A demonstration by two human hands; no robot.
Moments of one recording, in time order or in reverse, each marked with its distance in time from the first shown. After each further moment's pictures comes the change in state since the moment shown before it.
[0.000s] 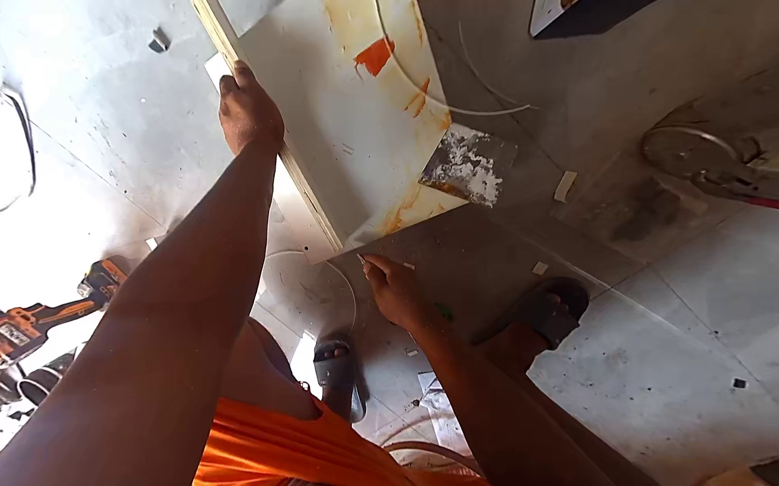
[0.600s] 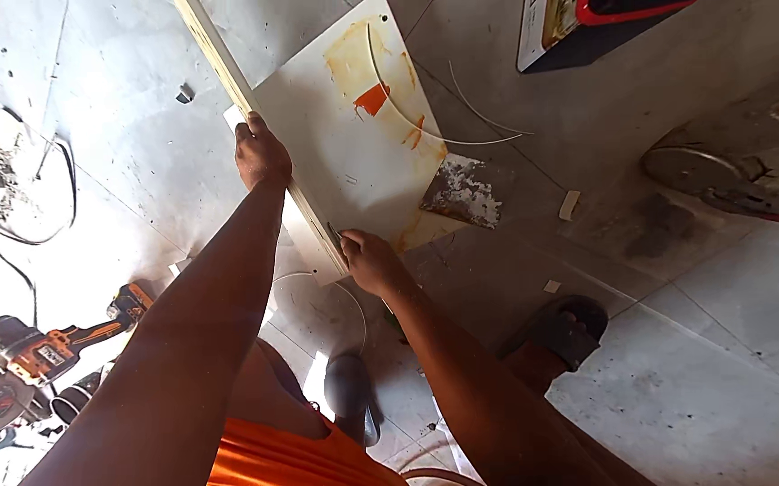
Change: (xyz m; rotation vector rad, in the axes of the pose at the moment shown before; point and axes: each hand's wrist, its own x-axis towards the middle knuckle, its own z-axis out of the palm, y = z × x) left_hand 0.000 -0.002 0.001 -0.007 0.014 -0.015; right_hand 0.053 -0.058 -0.013 0.056 0.049 -0.147
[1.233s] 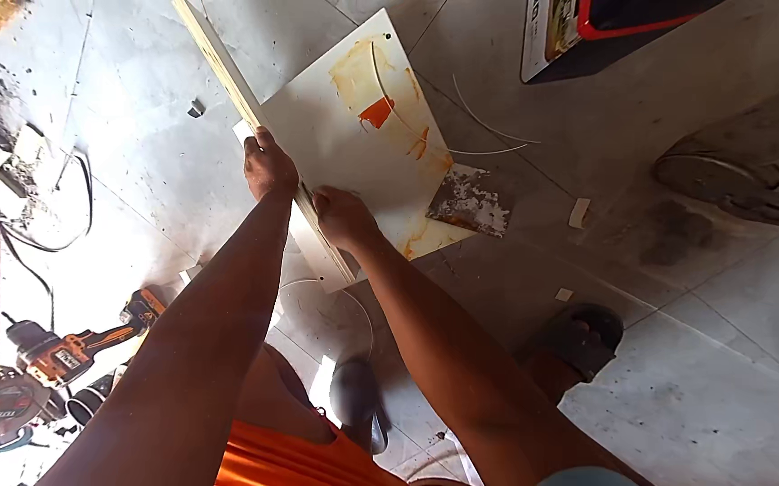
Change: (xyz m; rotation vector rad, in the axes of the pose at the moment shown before) left_hand 0.000 -0.001 0.000 0.016 -0.014 -0.002; right_hand 0.062 -0.060 -0.015 -0.057 0.002 -0.118
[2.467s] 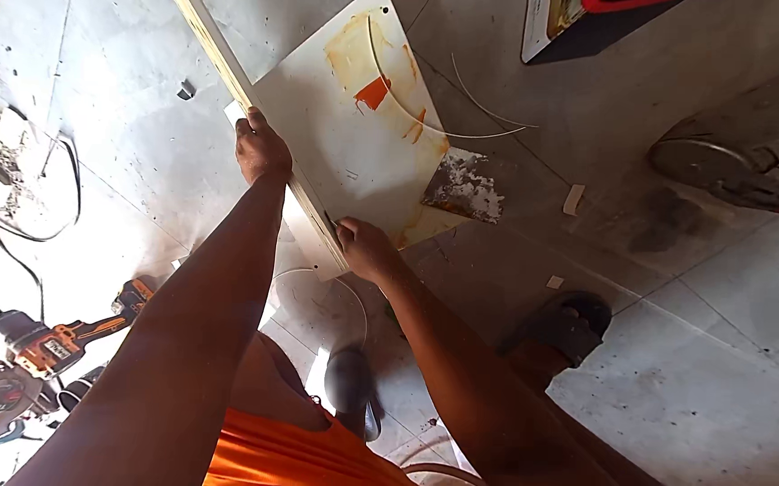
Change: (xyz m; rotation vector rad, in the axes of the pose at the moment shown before) left_hand -0.002 -0.002 0.002 -0.007 0.004 0.000; right_hand -0.050 0.049 0.017 0.012 -0.055 0.103
